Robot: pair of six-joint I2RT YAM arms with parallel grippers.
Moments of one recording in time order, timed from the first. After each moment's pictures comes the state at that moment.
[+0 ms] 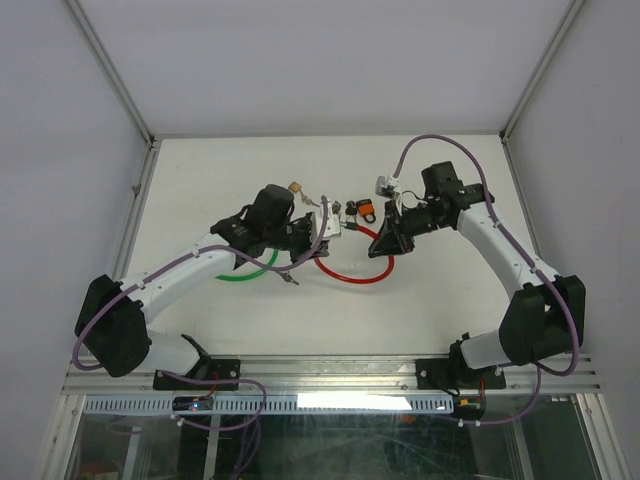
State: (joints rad) left arm -0.72 1.38 1.02 -0.30 0.54 0.57; right arm 0.29 1.43 1.18 -0.94 -1.11 -0.68
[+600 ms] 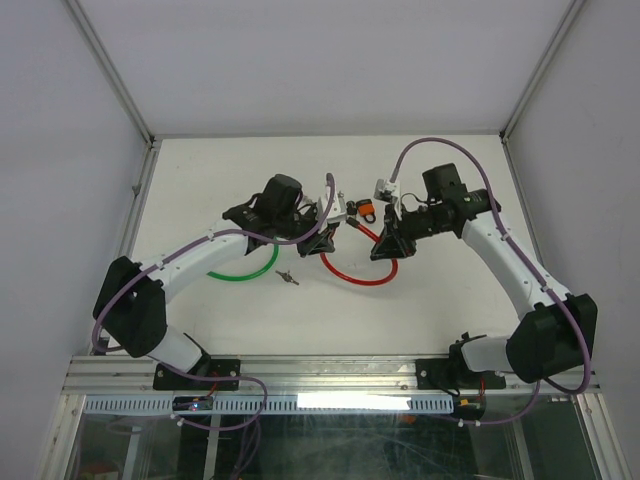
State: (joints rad) left arm -0.68 1.51 1.12 -0.31 0.60 0.42; right arm 0.33 1.33 1.17 -0.94 -1.00 -0.64
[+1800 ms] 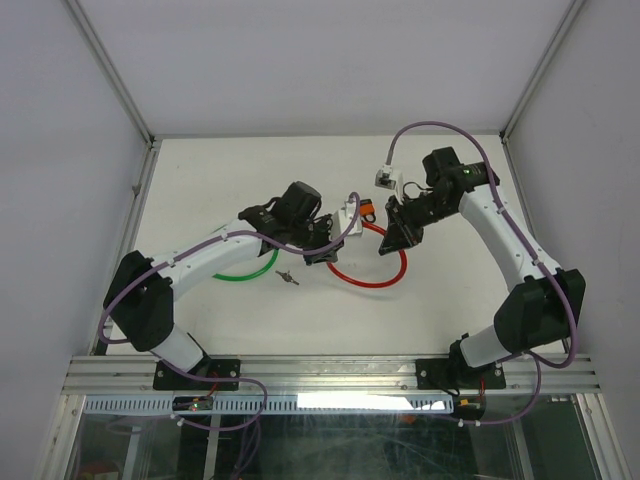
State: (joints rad) left arm -0.78 1.57 1.19 -0.46 0.49 0.52; right arm 0.29 1.49 1.40 -1.26 -0.91 -0.63
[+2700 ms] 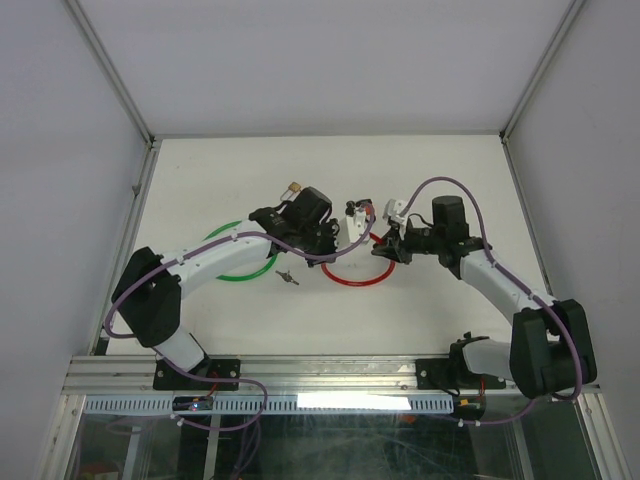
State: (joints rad) left arm -0.83 1.61 1.23 -0.51 0.33 0.56; right arm 0.27 1.25 0.69 -0.15 -0.93 -0.59
